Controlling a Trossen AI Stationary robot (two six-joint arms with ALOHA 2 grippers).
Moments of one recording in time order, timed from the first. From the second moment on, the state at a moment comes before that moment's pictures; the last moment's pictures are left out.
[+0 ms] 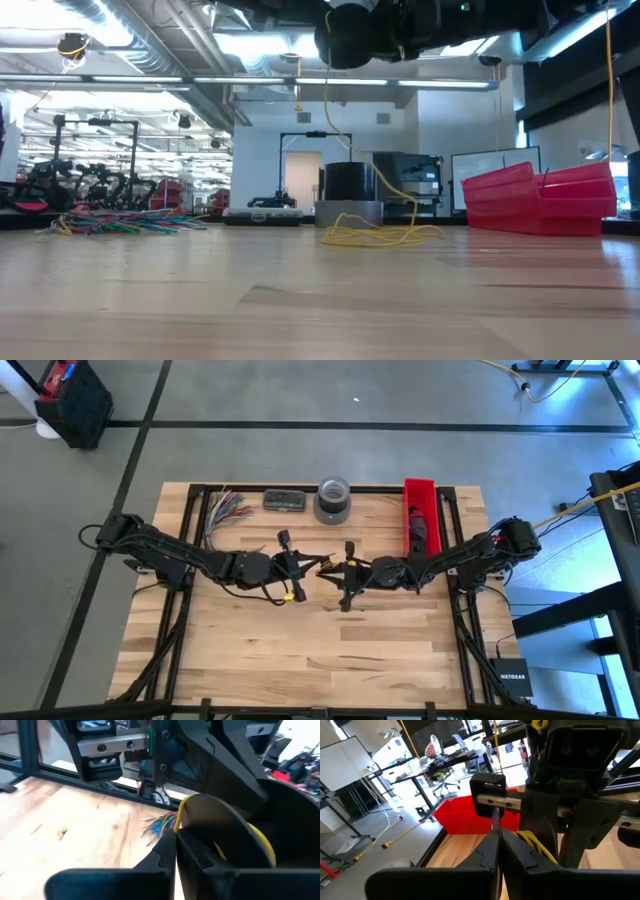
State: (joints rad) left arm -0.22 1.43 0.89 0.41 -0.60 0.26; right arm 0.18 1.55 0.76 0.68 0.29 -0.28
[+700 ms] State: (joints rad) left arm -0.22 1.43 0.89 0.40 -0.60 0.24; right arm 0.18 1.60 0.76 0.83 0.21 -0.17
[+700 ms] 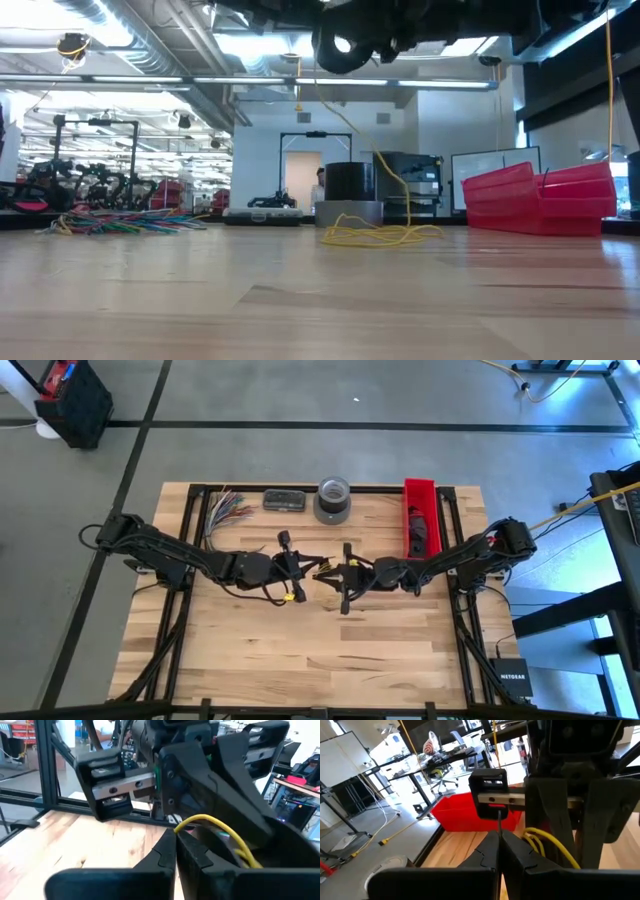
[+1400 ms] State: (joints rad) left arm -0.19 1.50 0.89 0.48 -0.73 0.25; right arm 0.18 1.61 0.76 0.85 0.47 -0.11
